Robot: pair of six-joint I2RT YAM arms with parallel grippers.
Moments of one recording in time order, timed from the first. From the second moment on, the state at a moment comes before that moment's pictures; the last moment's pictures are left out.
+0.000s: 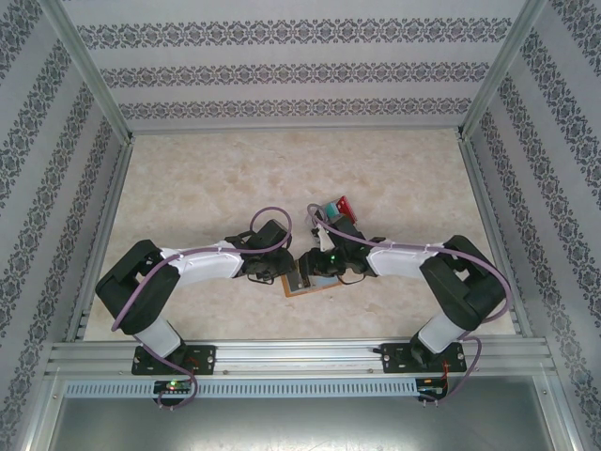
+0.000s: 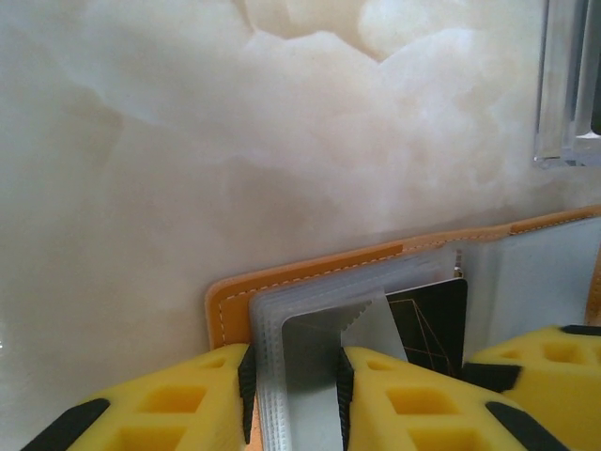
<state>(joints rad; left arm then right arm) -0.75 1.63 0.83 -0.28 0.08 -1.06 0.67 1.59 0.69 -0.03 -0.48 0.70</state>
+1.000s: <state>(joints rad) -0.75 1.57 0.83 -0.33 0.01 -1.05 0.64 1.37 0.72 -0.24 -0.33 0.64</state>
